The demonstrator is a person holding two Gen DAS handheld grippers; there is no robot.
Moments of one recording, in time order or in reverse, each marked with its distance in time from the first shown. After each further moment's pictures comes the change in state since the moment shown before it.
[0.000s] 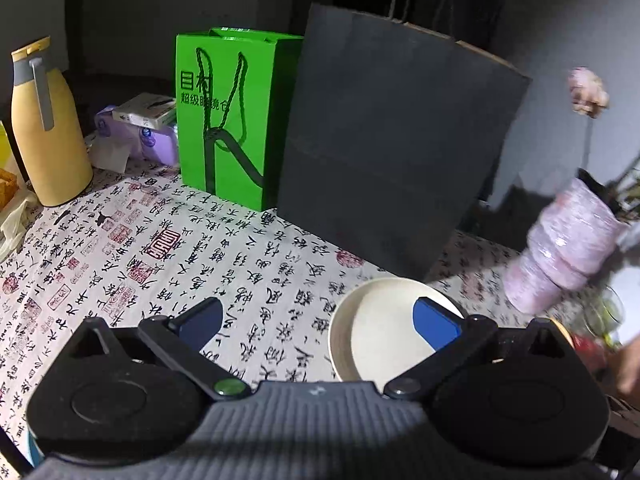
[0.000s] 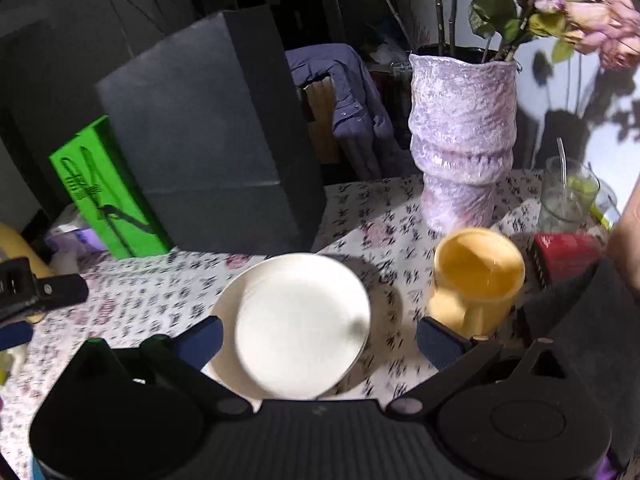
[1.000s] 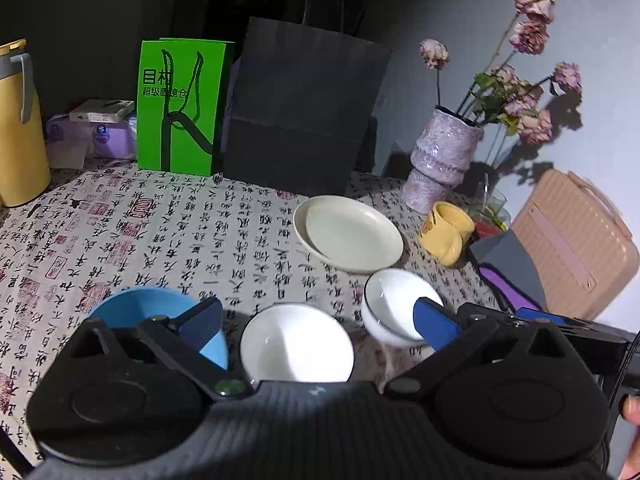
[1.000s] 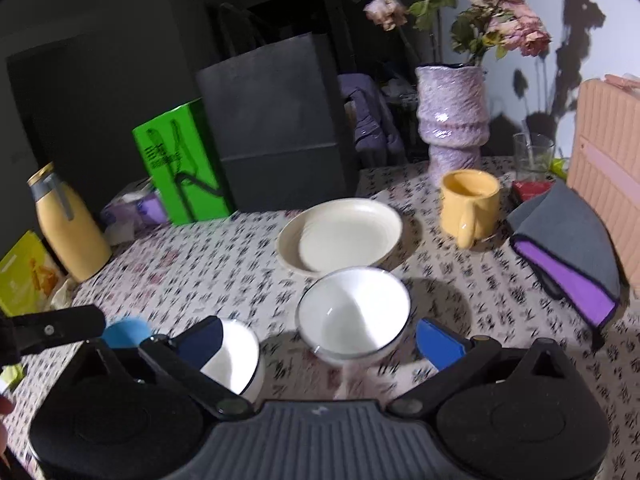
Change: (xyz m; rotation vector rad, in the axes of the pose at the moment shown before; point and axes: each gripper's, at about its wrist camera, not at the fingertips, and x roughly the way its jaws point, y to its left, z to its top) left arm -0.126 0.128 -0.128 0.218 -0.056 -0.374; right arm -0.140 0.059 -0.169 0.004 -0.139 0.032
